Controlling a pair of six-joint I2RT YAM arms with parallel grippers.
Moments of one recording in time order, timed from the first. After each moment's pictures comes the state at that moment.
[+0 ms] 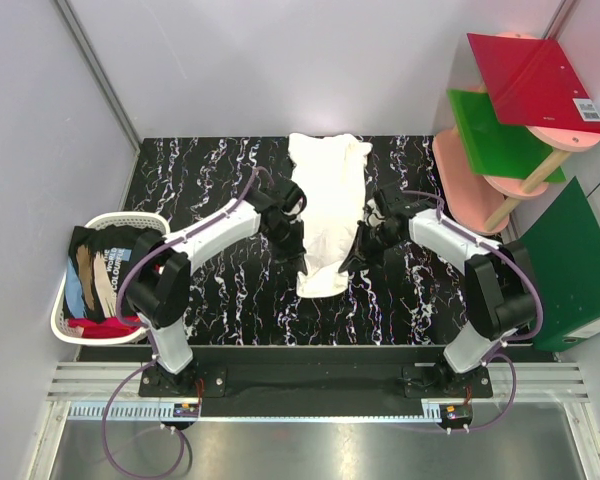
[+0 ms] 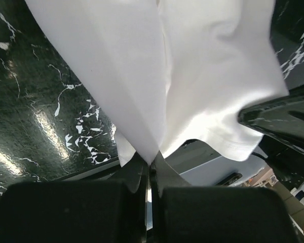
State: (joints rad) left arm -0.65 1.79 1.39 -0.90 0.36 -0.73; right arm 0.39 1.64 1.08 -0.66 -0.62 0.72
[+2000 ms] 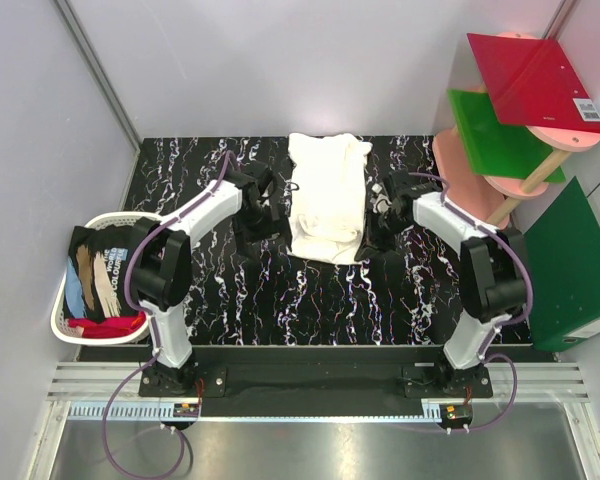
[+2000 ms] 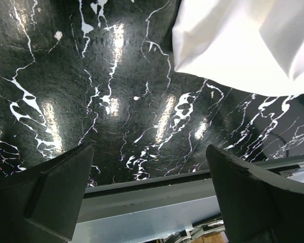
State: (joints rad) left arm -0.43 1.89 1.52 -1.03 0.22 -0.66; right arm 0.30 1.74 1.24 -0.80 -0.52 0.43
